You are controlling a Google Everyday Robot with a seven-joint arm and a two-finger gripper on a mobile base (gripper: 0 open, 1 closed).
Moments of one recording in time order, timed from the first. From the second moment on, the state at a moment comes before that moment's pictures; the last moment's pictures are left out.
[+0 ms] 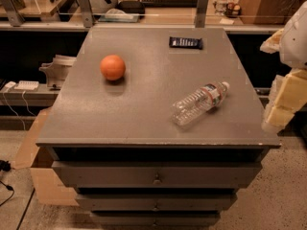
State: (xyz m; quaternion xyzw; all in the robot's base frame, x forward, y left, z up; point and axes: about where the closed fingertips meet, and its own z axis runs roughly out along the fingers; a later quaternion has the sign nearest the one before) arm 0.438 -0.216 0.977 -0.60 0.78 -0.04 0.16
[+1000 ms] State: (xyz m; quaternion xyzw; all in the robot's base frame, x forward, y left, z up) arm 0.472 -0.212 0.961 -0.65 0.74 -0.01 0.19
